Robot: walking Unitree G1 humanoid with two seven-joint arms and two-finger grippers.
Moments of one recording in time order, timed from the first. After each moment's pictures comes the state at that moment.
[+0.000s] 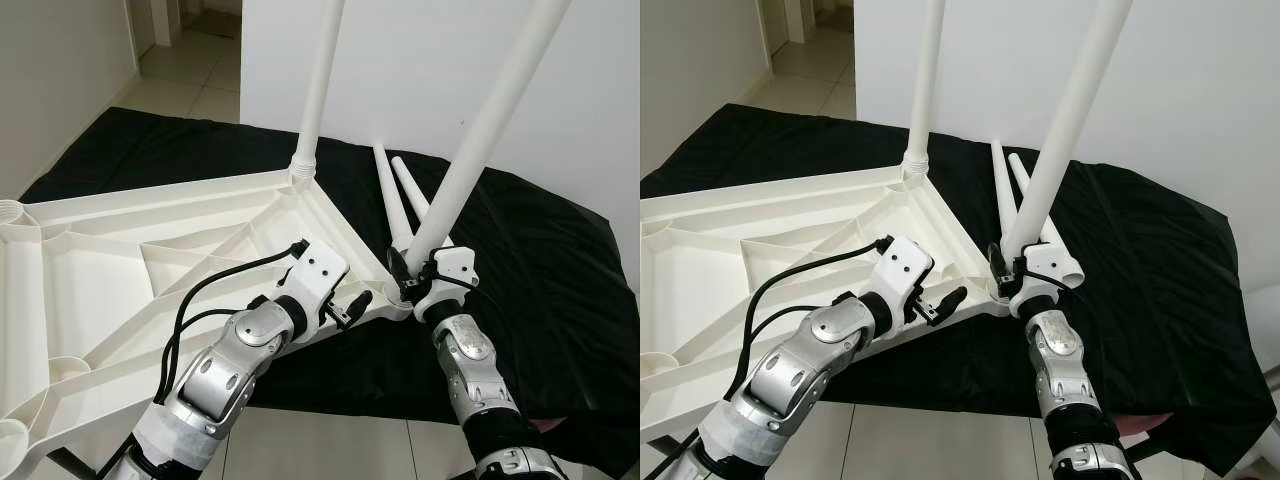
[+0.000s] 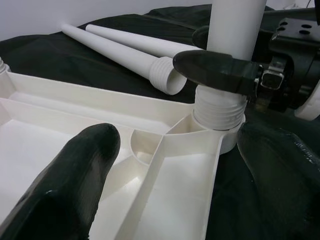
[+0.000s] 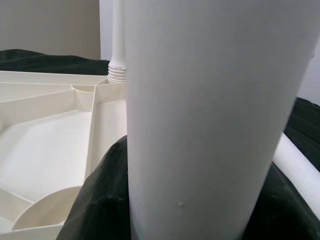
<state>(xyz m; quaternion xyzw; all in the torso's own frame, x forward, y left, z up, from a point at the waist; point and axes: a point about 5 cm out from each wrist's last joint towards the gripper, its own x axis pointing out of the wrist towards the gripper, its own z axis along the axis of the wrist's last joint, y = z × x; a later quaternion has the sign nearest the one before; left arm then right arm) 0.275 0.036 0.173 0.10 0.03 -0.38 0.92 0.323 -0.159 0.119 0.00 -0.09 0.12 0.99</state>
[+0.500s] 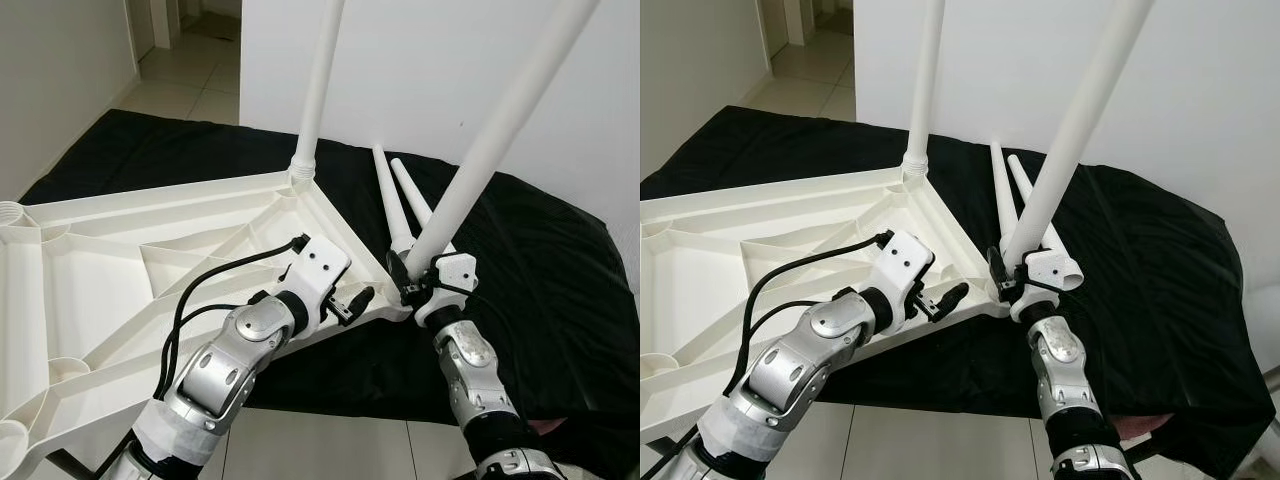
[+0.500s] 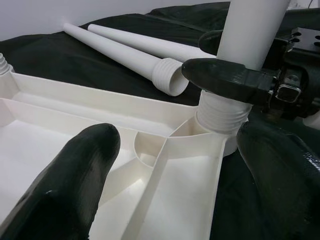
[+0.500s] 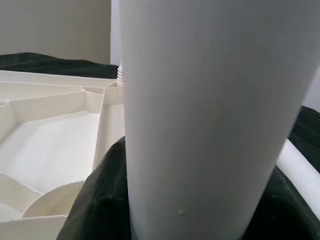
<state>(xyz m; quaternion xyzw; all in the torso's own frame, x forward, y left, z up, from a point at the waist) 0.276 0.037 0.175 0.10 0.03 -0.38 0.92 0.316 -0.160 0.111 -0.01 -0.10 0.15 0.98</state>
